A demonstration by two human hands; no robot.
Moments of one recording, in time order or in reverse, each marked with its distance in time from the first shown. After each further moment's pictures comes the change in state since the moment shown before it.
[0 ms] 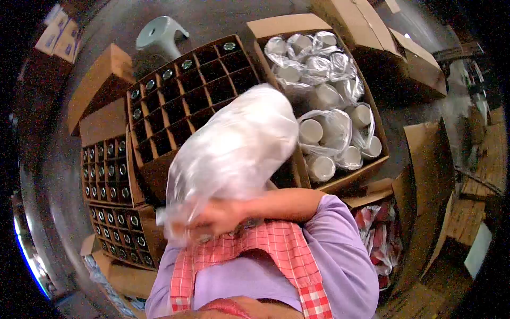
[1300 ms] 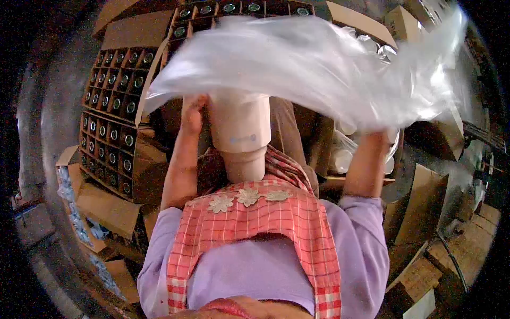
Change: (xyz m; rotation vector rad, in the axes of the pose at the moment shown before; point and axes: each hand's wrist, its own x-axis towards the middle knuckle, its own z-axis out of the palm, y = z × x) left_hand -0.046 0.028 -0.066 0.229 0.205 0.773; right_hand -0.079 -0.003 -0.221 -0.877 0.984 0.386
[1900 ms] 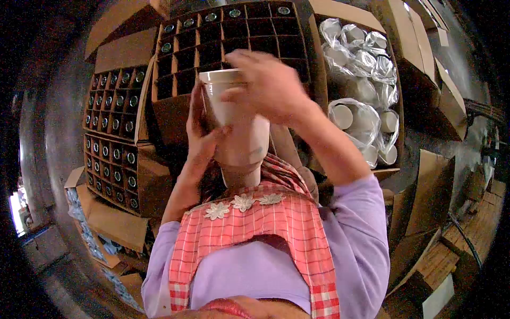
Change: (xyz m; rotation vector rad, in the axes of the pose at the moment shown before) left_hand -0.037 0.013 0.048 0.357 -0.205 0.057; right_hand -0.057 -0.139 0.119 -0.271 -0.640 -0.327
